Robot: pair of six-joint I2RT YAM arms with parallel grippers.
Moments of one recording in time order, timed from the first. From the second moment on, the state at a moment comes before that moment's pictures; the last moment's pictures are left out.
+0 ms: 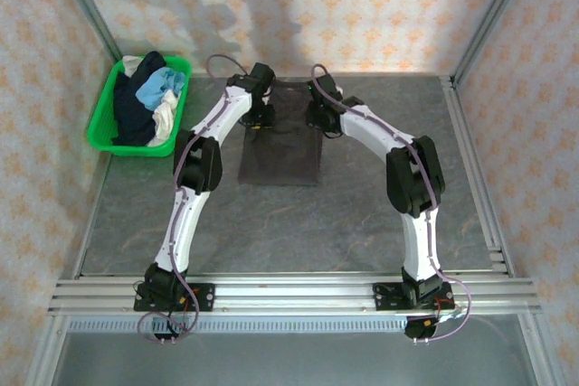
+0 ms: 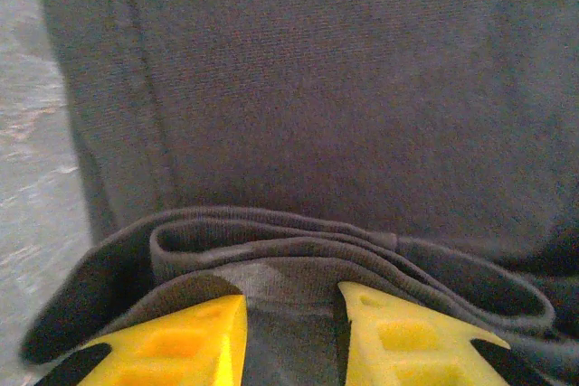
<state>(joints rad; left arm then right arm) -0.28 2.57 2.41 -1.13 0.00 -0.36 0.48 2.09 1.72 -0.54 0.09 0.69</state>
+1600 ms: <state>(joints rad) -0.27 1.66 1.01 -0.57 0.16 -0.54 0.68 1.81 1.04 -0.24 0.01 0.90</state>
